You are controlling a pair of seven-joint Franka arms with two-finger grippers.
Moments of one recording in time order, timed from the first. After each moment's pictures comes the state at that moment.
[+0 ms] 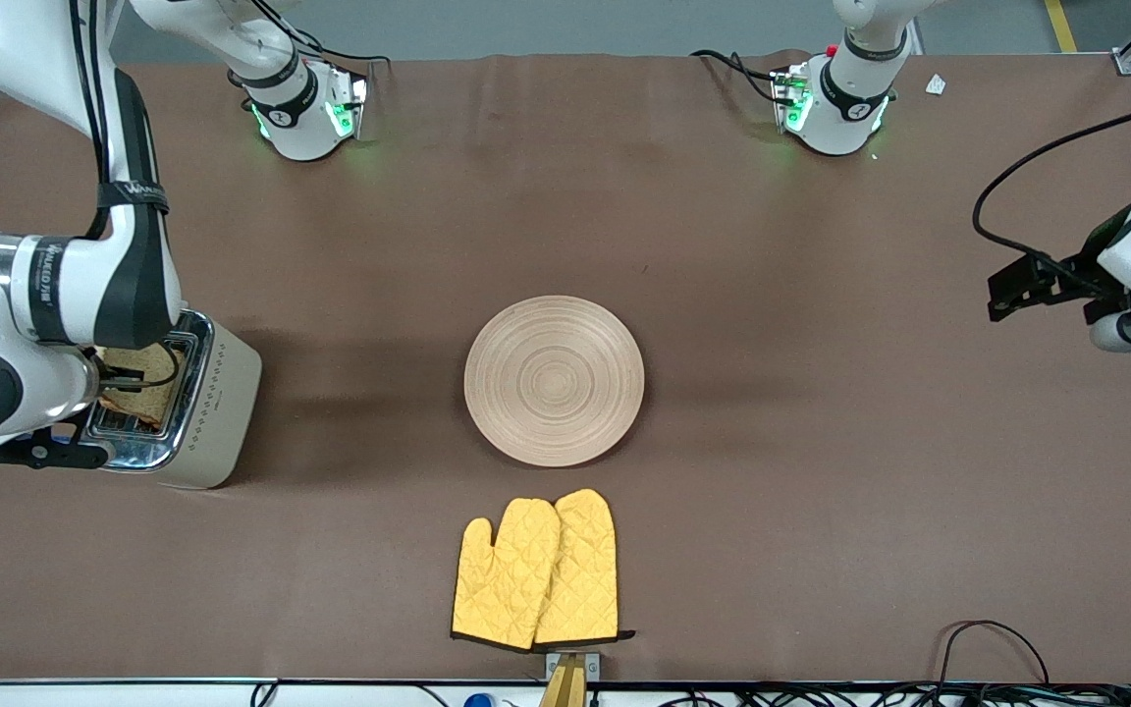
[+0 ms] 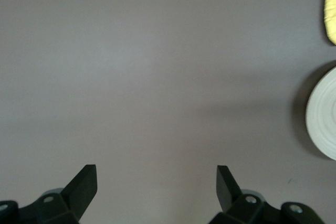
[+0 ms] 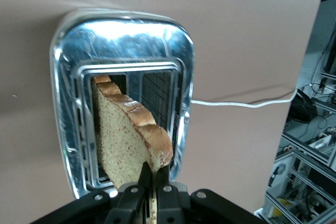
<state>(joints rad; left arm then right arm) 0.32 0.21 -0.53 -1.32 0.16 1.48 -0.12 0.29 0.51 -0.33 -1.38 -0.25 1.54 0.10</state>
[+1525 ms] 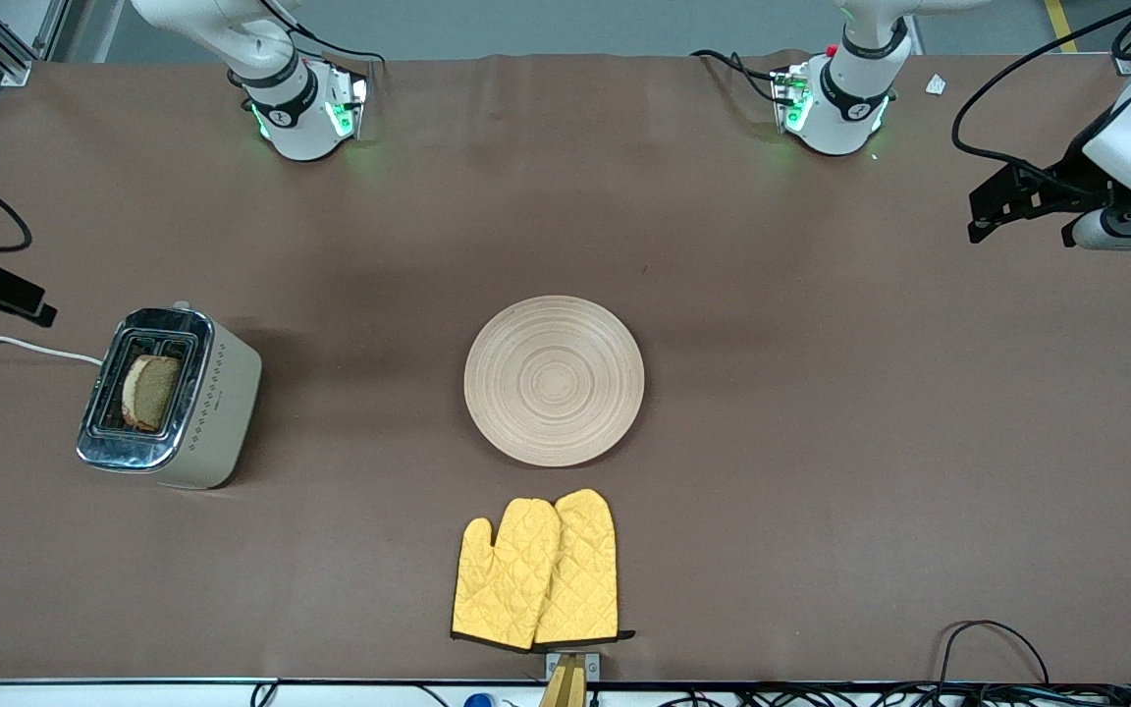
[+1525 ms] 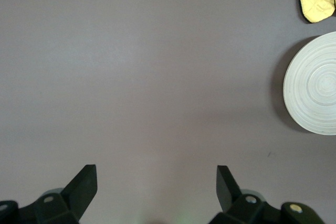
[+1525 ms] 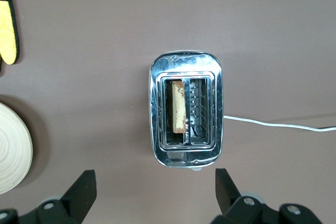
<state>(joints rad) -0.02 -0.02 -0.12 -1.52 -0.01 1.50 -0.08 0.22 0.13 -0.34 -1.40 0.06 1.54 0.01</state>
